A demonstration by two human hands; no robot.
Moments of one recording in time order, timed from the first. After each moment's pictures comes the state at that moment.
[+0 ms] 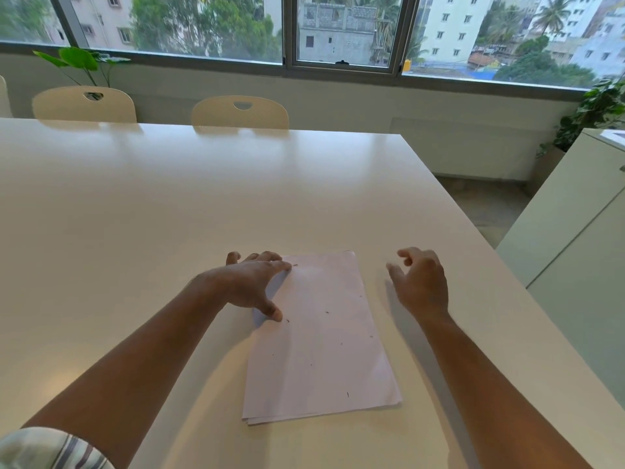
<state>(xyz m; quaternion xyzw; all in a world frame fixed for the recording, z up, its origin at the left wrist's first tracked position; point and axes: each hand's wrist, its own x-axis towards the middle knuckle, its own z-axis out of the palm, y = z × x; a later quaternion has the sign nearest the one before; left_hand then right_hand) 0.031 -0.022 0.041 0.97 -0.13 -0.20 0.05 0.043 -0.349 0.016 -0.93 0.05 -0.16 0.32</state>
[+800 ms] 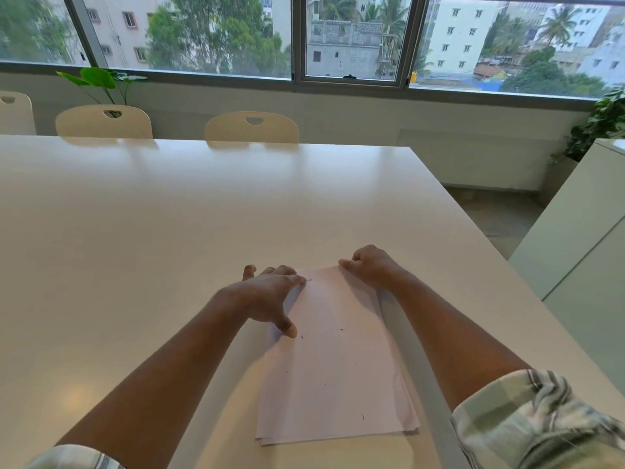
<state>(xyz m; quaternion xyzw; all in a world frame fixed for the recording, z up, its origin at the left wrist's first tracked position) 0.032 -0.027 0.044 0.97 -0.12 -0.20 0.05 0.126 -0.269 0.031 -0.96 -0.06 0.11 0.25</state>
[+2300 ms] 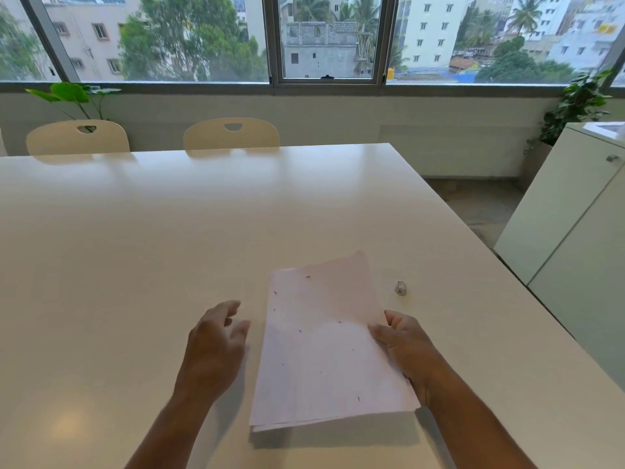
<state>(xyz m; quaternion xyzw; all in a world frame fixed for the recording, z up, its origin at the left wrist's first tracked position) -0.072 -0.019 0.014 0.90 0.15 0.10 0.39 -0.038 -0.318 0.008 -0.70 0.12 0.14 0.69</state>
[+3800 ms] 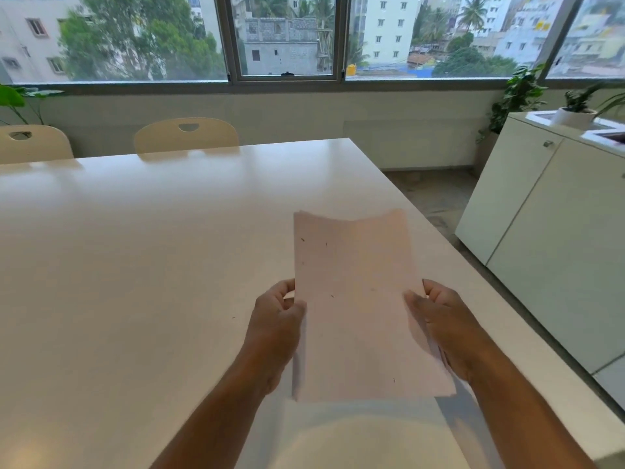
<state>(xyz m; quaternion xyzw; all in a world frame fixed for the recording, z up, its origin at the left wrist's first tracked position) -0.065 -0.159 0.074 0.73 0.09 -0.06 0.68 -0.052 -0.415 0.042 -0.75 0.13 -0.01 0.65</state>
